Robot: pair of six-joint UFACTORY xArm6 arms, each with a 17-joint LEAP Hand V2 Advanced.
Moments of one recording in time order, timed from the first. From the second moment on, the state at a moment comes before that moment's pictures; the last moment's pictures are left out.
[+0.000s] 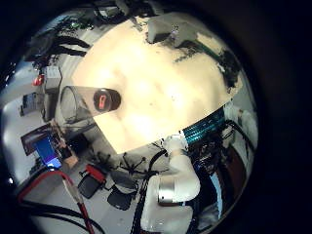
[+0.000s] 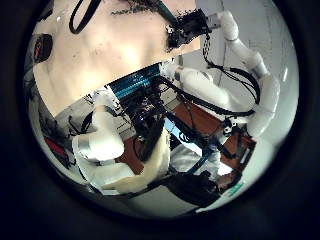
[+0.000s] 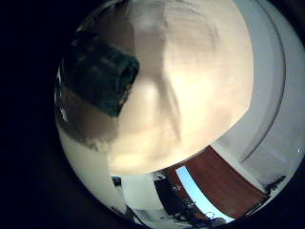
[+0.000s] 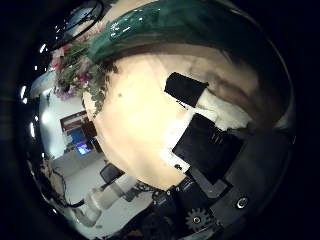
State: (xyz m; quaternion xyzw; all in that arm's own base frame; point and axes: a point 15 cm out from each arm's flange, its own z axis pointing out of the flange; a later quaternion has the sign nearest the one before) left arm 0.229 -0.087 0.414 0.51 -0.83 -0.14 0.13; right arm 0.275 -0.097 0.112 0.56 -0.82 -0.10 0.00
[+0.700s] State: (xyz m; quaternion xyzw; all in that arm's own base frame) left arm 0.237 -0.088 0.425 0.52 -0.84 -0.13 0.12; right arm 0.297 -0.126 0.270 0.58 -0.81 0.03 -0.09
